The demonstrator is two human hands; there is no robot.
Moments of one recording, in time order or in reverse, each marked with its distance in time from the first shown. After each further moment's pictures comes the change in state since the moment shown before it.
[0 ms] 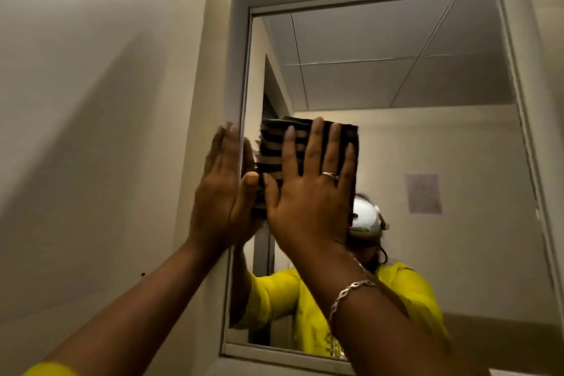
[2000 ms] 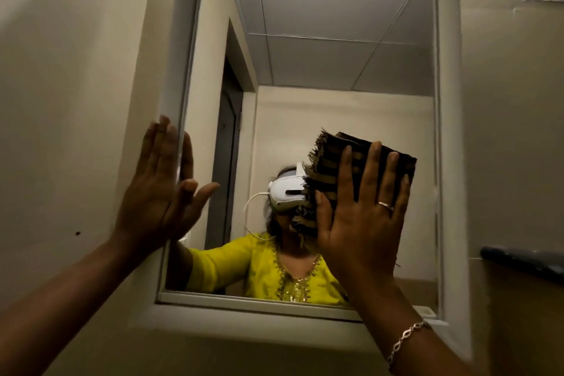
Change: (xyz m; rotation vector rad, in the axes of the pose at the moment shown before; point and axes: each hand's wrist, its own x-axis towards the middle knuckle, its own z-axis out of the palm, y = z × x) left_hand -0.049 -0.011 0.000 0.173 -0.093 0.171; right_hand -0.066 0.124 -0.038 -0.152 -0.057 0.099
